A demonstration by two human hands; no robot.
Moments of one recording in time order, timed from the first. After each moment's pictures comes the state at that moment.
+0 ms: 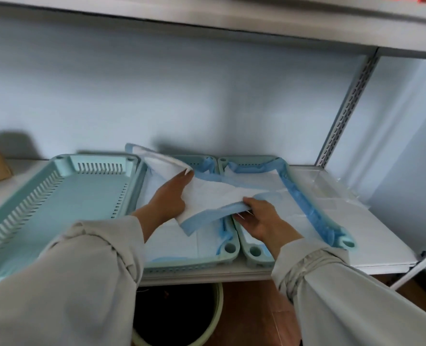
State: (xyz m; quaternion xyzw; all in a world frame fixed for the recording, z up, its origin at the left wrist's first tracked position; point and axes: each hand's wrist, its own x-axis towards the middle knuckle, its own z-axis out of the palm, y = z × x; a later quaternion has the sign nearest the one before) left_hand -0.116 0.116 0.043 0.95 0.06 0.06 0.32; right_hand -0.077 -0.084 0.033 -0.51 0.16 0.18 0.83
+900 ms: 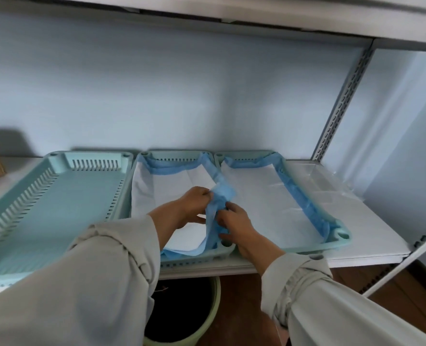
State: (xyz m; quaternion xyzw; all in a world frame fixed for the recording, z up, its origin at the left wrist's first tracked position) left_hand -0.124 0.062 0.053 0.79 0.10 -0.11 0.60; right_hand -0.113 -0.054 0.016 -0.77 0.04 0.19 0.62
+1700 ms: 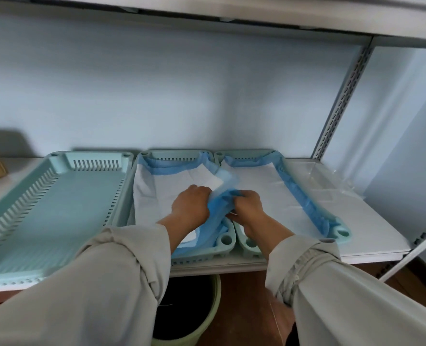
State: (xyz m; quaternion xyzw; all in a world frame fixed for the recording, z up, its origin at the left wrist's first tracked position) left_hand -0.126 0.058 0.043 0.99 0.05 0.03 0.14; right_hand -0.096 -0.066 0.039 -0.75 0.08 0.12 0.65
